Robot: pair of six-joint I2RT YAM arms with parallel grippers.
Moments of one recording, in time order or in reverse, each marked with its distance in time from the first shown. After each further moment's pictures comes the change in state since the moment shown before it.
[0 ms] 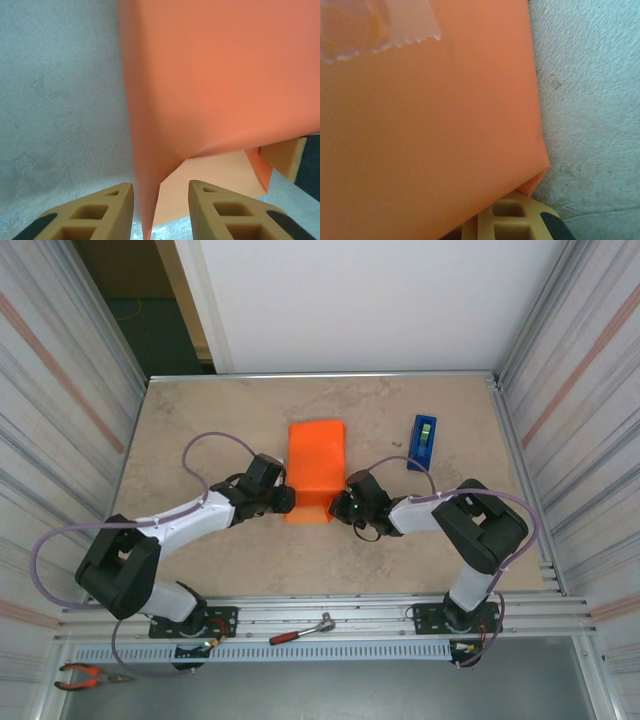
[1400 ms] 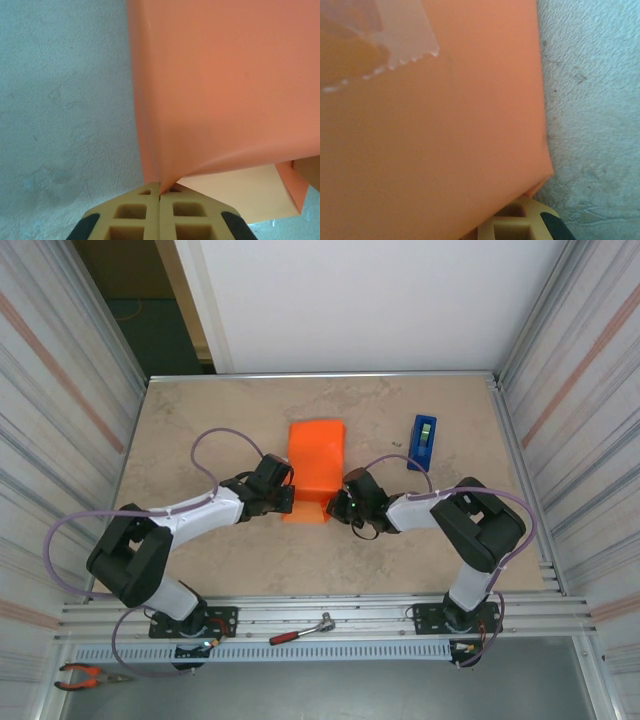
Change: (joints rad) left arm -0.019 0.073 0.040 -0.022 -0.100 0.048; right arm -0.004 0.013 0.039 -0.050 -0.027 -0.004
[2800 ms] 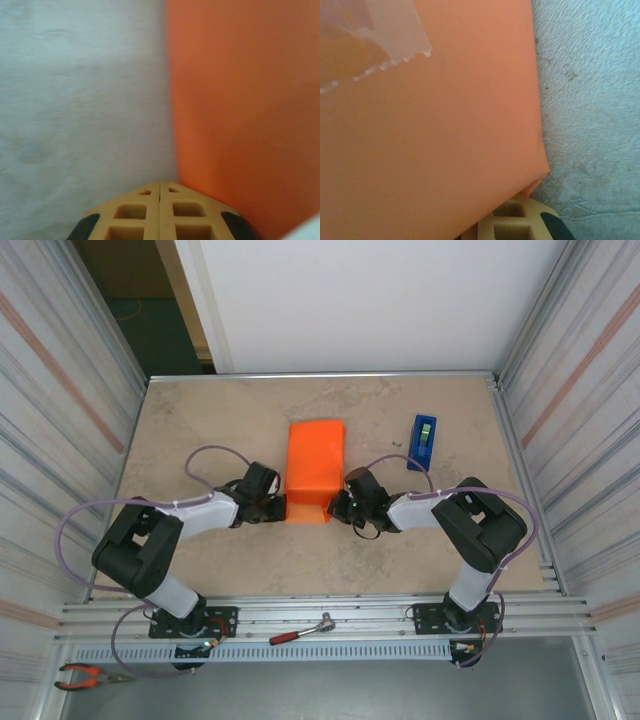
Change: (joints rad) left arm 0.088 0.050 -0.132 0.148 0.231 -0.037; right arm -0.010 -0.005 -0.003 -0.014 -0.018 -0.005
